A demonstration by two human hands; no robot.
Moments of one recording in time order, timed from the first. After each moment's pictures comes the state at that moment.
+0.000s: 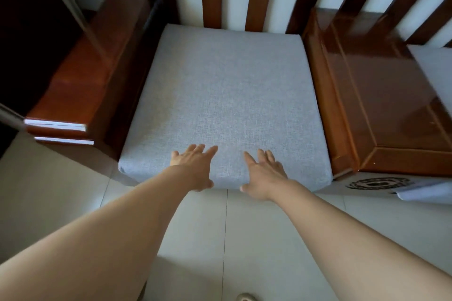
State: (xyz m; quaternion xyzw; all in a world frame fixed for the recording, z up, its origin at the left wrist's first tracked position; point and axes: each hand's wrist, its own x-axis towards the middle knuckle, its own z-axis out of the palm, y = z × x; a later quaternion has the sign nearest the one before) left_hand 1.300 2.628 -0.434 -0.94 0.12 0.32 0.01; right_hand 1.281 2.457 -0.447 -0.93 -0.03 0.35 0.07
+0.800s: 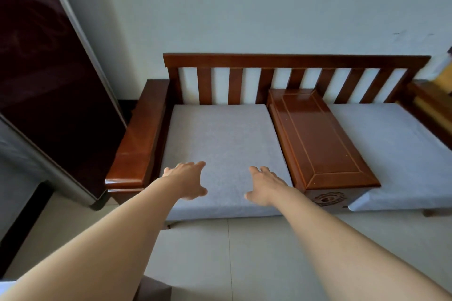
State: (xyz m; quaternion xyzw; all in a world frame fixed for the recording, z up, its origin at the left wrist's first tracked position) left_hand 1.202 2.684 -0.141 -0.96 0.13 0.25 -0.02; right_hand 1.169 2.489 -0.157 -0.95 0.04 0.28 0.12
